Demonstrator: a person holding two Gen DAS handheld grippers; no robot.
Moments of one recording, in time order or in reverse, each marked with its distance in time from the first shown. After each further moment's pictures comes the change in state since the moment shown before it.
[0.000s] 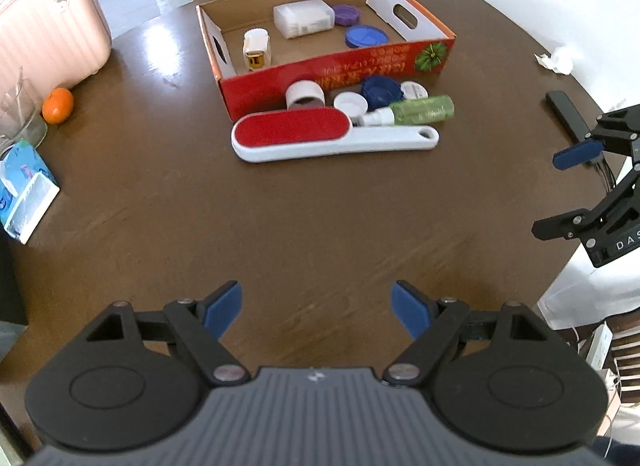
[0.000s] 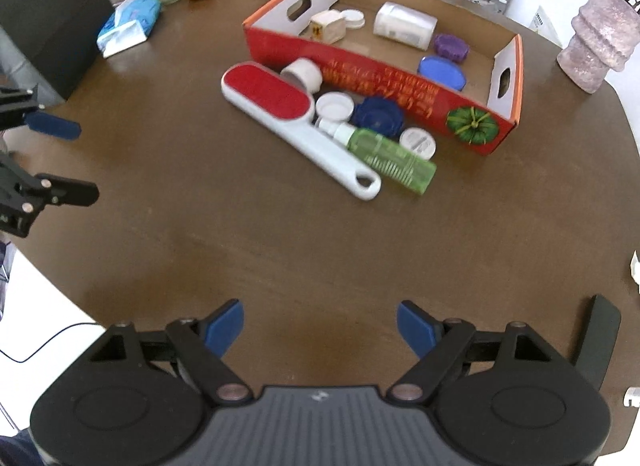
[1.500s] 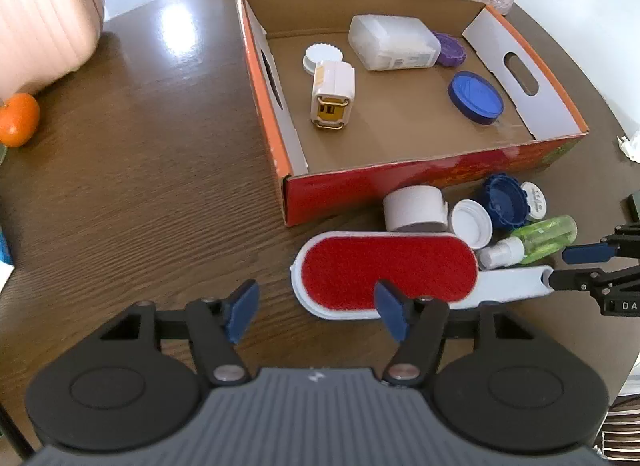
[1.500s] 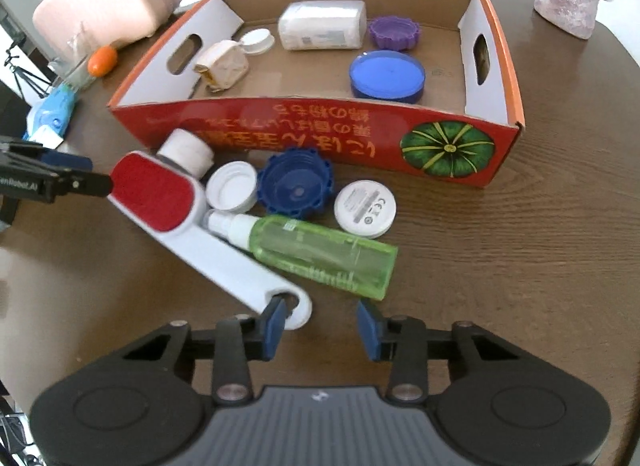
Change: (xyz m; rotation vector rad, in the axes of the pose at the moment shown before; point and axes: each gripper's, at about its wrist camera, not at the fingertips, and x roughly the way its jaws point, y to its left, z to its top) left arm 0.137 0.094 0.135 -0.134 0.027 -0.037; right arm 0.112 -0.095 0.082 0.258 -0.078 0.092
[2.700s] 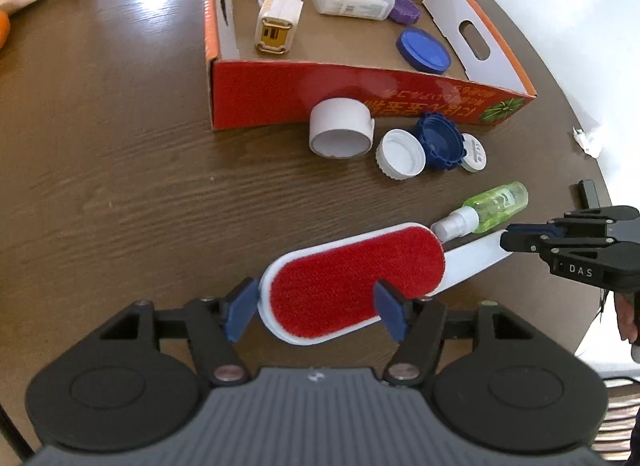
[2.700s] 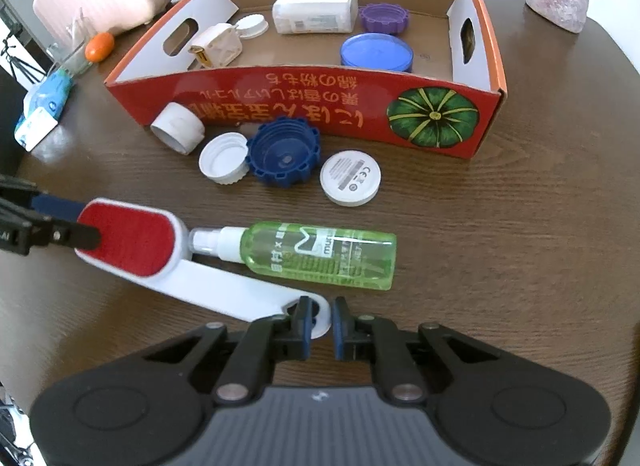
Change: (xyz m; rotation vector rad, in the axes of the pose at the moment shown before) left arm -0.001 -0.024 -0.049 -0.097 0.068 -0.161; right arm -0.008 -0.002 -0.022 -0.004 0.003 -0.029
